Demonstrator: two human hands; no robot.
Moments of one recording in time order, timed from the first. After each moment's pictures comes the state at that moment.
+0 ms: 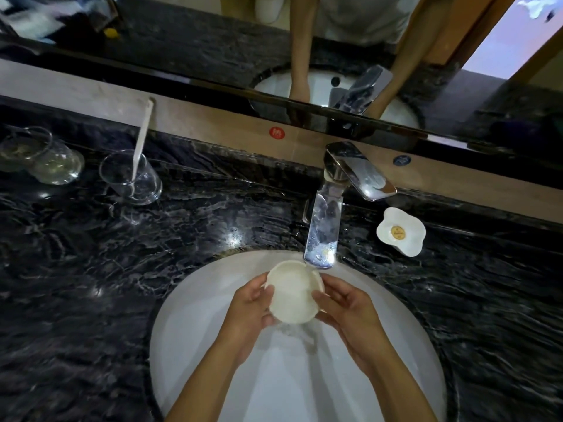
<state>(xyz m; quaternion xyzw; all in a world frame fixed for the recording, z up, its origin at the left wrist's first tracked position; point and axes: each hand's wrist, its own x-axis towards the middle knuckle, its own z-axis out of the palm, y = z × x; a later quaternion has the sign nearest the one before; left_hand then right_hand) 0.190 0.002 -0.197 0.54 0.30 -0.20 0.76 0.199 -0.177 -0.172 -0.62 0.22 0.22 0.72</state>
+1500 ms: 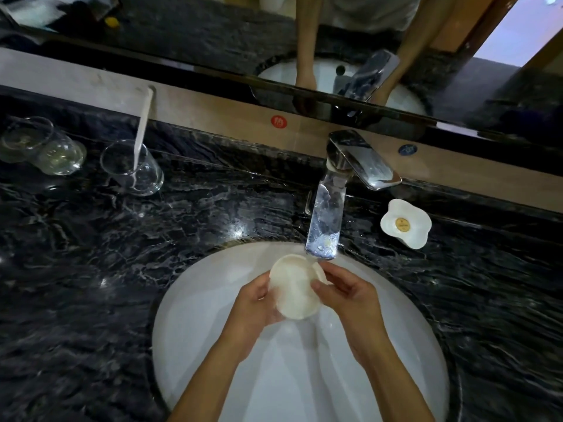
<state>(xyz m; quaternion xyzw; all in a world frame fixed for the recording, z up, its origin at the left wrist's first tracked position) 0.179 0.000 -0.201 0.58 0.24 -0.22 0.75 0.195 -0.170 -0.164 -0.65 0.20 0.16 0.71</state>
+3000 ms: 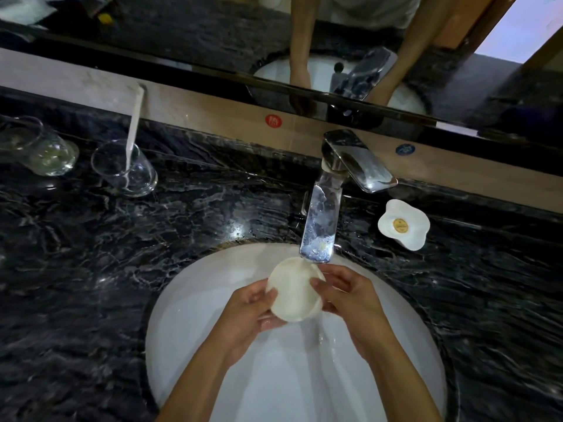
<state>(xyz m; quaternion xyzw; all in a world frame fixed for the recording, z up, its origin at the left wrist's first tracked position) 0.181 0.008 -0.215 0.49 0.28 -0.26 0.79 0.210 -0.179 -0.166 -0.66 0.23 0.21 0.68</state>
